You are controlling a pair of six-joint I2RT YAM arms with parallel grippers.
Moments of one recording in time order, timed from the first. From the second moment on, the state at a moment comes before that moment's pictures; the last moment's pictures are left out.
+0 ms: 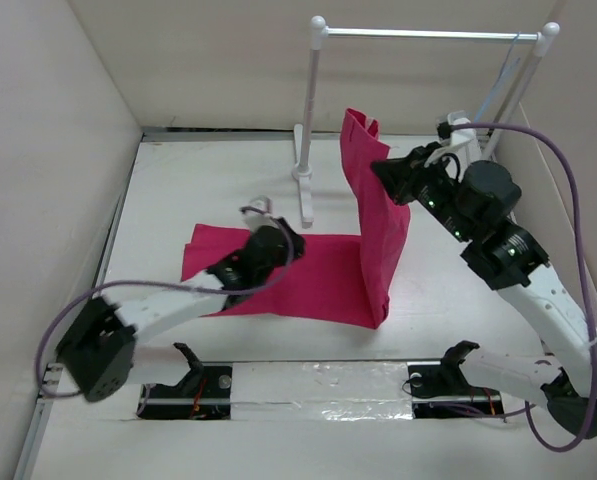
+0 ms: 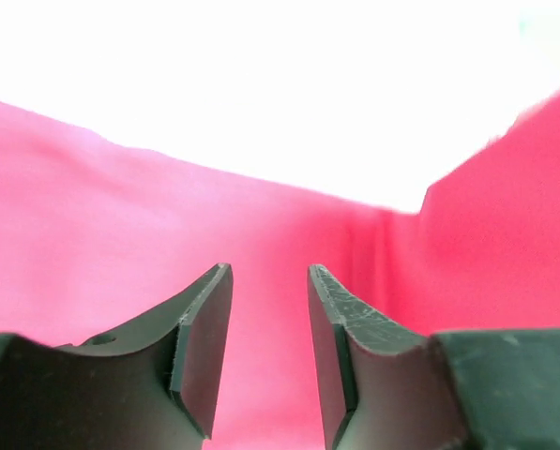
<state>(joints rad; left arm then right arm) -0.88 1.31 0.71 0.09 -0.39 -0.88 0.63 1.01 1.33 -0.27 0.06 0.27</state>
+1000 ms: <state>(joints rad) -0.40 0.46 0.91 -0.43 -0.39 -0.72 1.18 1.96 1.56 -0.03 0.00 0.29</state>
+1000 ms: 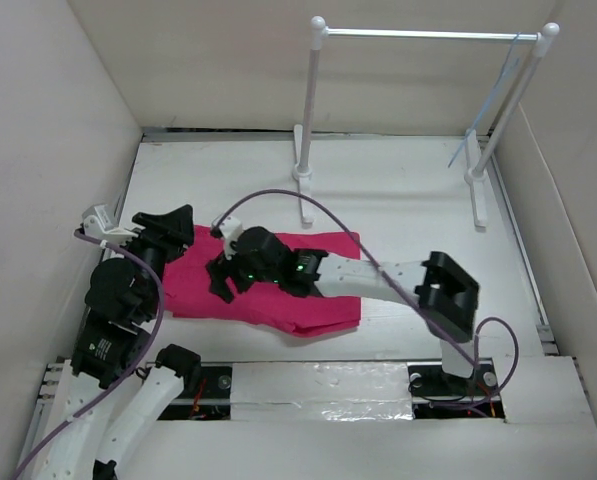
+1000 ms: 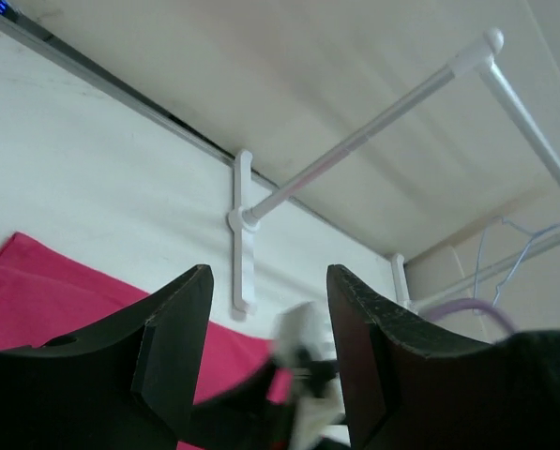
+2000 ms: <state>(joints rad) -1.08 1.45 0.62 0.20 -0.29 -0.83 0.47 1.50 0.52 0.35 -0.09 0.44</state>
